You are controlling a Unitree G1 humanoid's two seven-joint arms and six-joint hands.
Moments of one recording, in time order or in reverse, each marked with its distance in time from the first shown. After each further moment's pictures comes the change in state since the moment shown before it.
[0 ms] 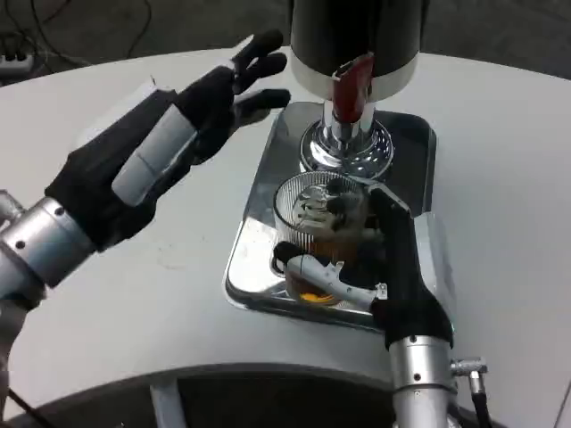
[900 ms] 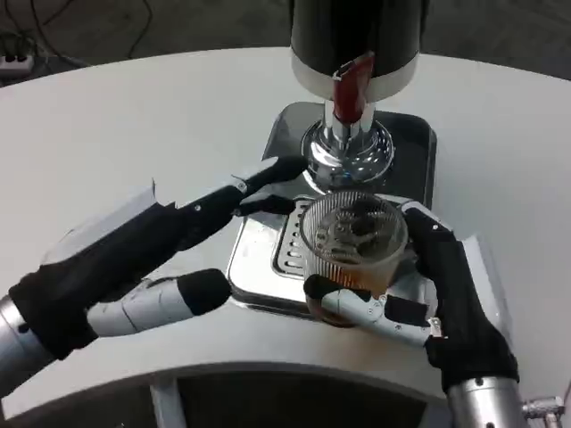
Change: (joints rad) left arm 0.320 0.079 0.039 -0.182 0.049 -0.315 -0.088; right arm 0.303 -0.070 -0.028 -0.481 0.046 0.066 0.260
